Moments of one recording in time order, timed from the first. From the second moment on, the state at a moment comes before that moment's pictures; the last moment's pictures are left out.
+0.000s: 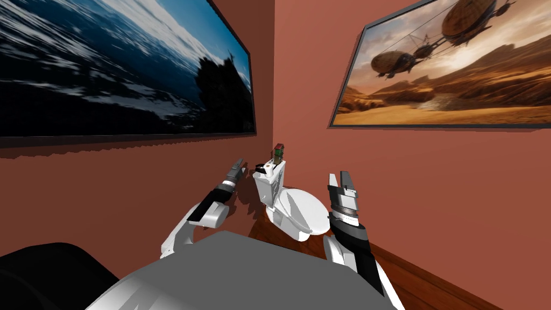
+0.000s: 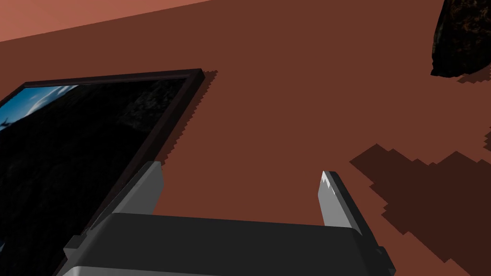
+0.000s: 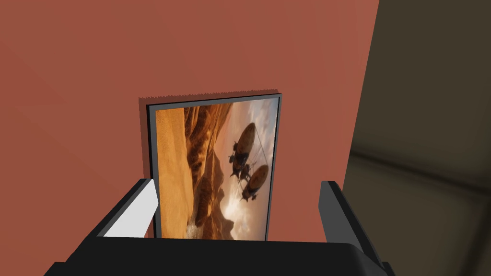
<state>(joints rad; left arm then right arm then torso) 0.38 0.19 0.08 -2.34 0.10 0.09 -0.05 0.47 0.04 0.04 -2.24 0.11 -0.61 0.11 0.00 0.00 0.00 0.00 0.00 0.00</state>
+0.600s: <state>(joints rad) 0.36 0.20 0.09 -2.36 0.14 0.24 -0.03 0.47 0.04 0.04 -2.24 0.11 -0.61 0.11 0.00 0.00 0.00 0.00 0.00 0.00</state>
